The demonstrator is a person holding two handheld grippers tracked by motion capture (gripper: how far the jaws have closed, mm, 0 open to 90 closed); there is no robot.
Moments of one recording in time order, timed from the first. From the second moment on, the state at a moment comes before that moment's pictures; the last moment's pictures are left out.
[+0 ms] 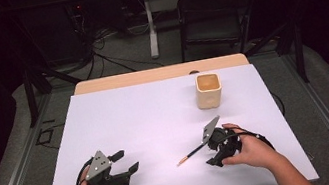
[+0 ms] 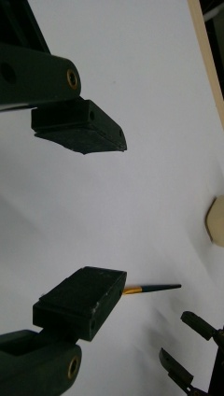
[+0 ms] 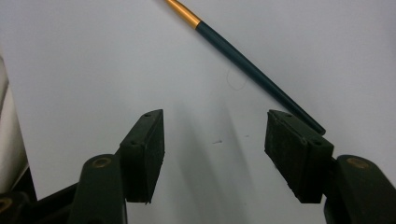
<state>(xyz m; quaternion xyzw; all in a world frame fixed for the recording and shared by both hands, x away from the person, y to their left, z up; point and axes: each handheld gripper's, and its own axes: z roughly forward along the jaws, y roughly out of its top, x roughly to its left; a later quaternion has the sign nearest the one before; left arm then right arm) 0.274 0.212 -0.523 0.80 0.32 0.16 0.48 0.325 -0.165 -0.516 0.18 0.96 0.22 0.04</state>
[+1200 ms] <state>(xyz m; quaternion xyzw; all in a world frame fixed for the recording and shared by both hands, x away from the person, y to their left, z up) 0.275 0.212 -0.523 0.80 0.32 0.17 0.48 0.353 -0.145 -0.497 0.13 0.98 0.15 0.05</state>
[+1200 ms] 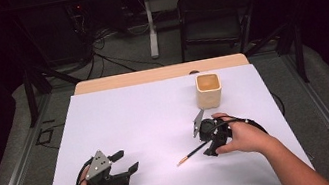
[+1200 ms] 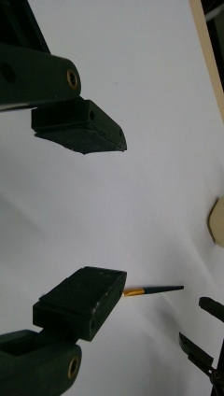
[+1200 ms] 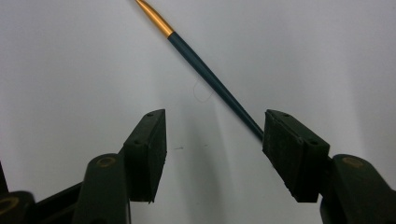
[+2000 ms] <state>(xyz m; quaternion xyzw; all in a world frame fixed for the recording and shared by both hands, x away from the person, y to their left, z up) 0.275 0.212 -0.524 0.80 0.32 0.16 0.47 0.363 -0.095 -0.502 0.06 0.99 0.12 0.03</state>
